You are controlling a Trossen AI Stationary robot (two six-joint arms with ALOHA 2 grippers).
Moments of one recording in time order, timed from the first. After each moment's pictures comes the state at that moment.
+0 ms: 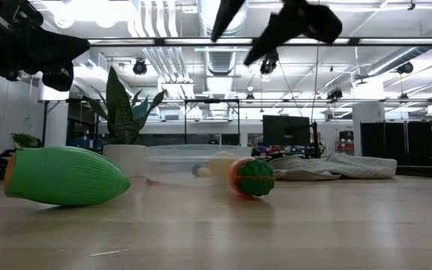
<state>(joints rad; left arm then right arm) -0.20 0.06 0.01 0.15 -0.24 -0.09 0.42 1.88 1.60 -0.81 0.59 1.34</state>
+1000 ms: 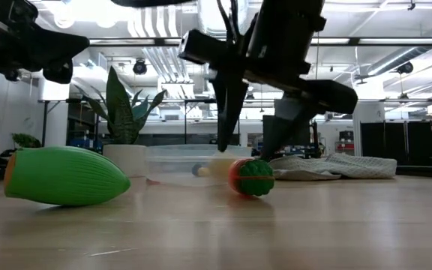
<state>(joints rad) -0.20 0.06 0.01 0.16 -0.23 0.07 0.36 2.10 1.60 -0.82 0.31 1.56</state>
